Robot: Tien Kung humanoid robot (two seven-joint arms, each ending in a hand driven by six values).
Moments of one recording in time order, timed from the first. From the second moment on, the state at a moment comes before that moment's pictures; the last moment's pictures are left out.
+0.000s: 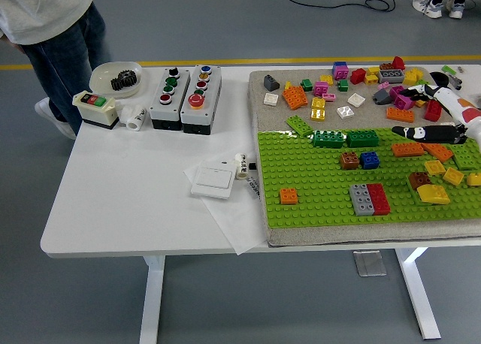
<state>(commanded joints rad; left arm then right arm) -0.17 0.10 -0.62 -0.24 1.10 0.03 0.31 0.82 -0.48 0.59 0.59 -1.35 -0.17 0.55</state>
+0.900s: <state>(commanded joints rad) -0.20 0.11 -0.61 -0.25 1.10 0.03 0.32 1.00 -0.26 0.21 0.30 -1.24 -0.37 0.46</state>
